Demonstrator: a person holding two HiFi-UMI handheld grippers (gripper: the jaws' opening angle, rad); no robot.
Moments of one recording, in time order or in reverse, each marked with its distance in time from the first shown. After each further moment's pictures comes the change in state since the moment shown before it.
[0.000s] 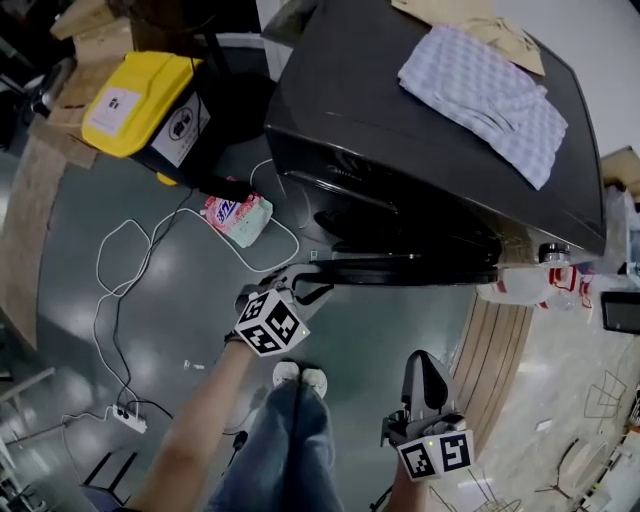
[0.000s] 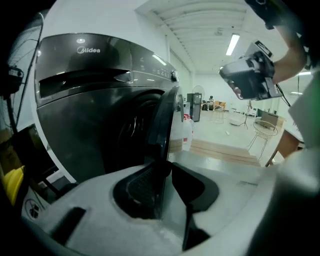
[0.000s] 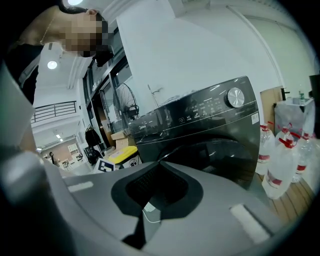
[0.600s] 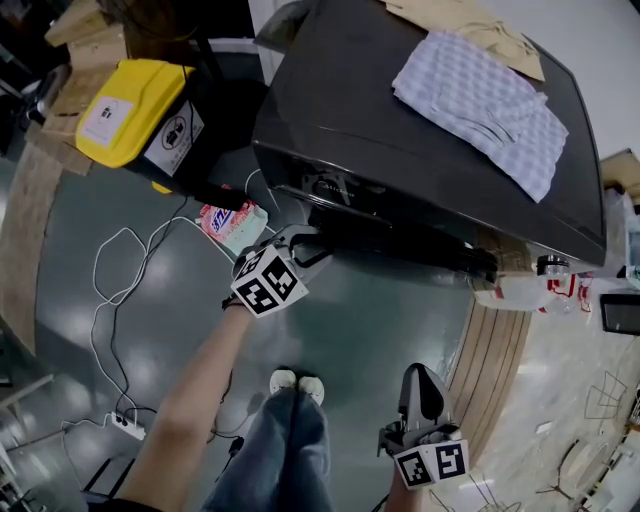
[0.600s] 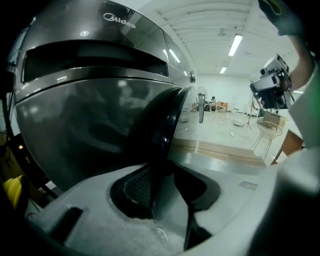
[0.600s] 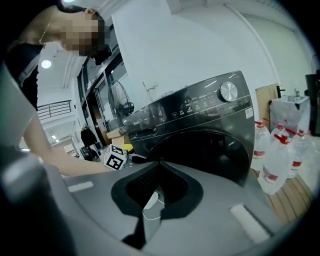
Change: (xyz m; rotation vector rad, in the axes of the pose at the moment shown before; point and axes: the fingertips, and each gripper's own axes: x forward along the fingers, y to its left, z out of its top) left arm 0.028 0.090 0.027 0.002 -0.014 0.011; right arm 0.006 -0.017 -0.009 0.024 0.024 -0.042
